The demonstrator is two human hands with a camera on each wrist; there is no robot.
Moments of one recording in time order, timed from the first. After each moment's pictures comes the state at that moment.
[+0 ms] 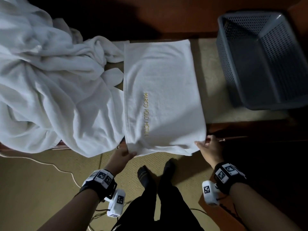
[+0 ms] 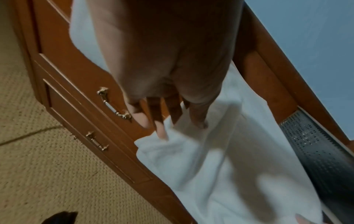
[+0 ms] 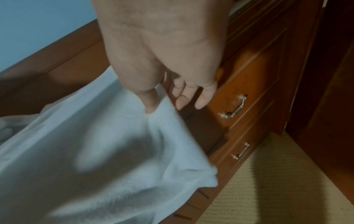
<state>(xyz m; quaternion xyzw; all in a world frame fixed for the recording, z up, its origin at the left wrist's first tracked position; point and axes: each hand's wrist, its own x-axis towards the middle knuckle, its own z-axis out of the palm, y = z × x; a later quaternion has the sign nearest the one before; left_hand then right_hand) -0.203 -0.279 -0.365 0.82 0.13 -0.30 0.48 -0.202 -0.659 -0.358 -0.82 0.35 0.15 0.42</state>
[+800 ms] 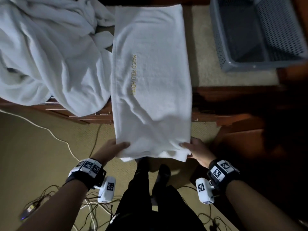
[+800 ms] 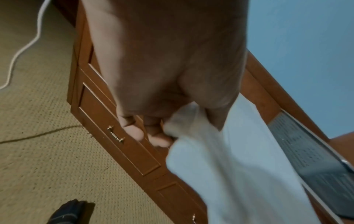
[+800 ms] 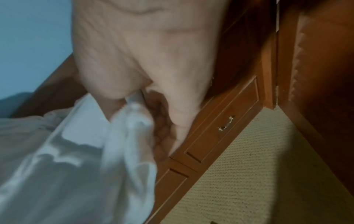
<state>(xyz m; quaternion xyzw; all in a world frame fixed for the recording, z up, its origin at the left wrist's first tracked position) -0.339 -0.310 -0.348 0.72 0.20 -0.37 0.56 -0.350 -0.677 -0.365 -0.67 0.28 0.32 0.61</state>
